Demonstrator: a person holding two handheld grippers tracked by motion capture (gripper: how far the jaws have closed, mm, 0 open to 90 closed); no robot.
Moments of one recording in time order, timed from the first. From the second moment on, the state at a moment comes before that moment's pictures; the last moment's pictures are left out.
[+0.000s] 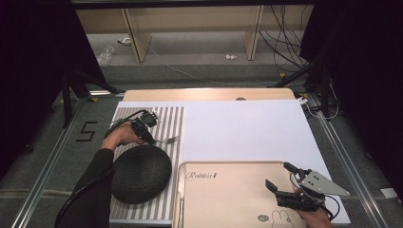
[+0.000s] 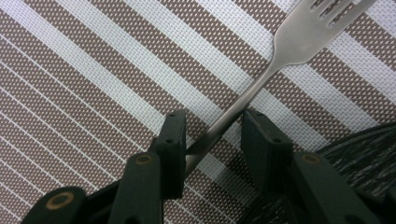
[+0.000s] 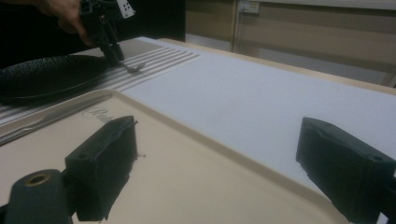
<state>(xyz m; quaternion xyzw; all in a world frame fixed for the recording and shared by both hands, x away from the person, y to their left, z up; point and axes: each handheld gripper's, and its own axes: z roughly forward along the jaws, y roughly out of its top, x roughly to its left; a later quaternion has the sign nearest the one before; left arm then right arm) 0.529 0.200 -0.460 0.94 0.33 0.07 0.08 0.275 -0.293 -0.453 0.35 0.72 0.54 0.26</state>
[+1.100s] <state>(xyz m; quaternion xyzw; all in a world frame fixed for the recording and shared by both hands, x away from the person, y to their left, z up) 0.536 0.214 -0.443 0.91 0.38 0.11 0.07 0.276 -0.294 -0.453 0.35 0.72 0.54 0.26</state>
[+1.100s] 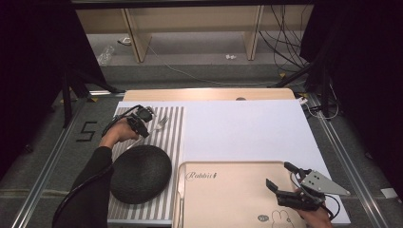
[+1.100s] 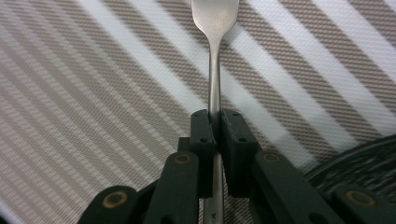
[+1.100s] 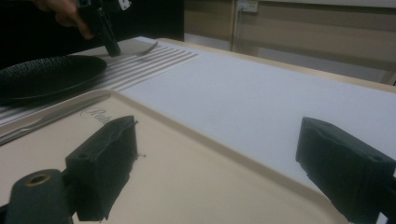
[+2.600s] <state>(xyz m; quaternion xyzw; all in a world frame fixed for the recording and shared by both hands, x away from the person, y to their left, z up) 0.396 0.159 -0.393 0.87 0.33 0.01 0.36 0.274 -0.293 -0.452 0.35 0.72 0.54 0.26</state>
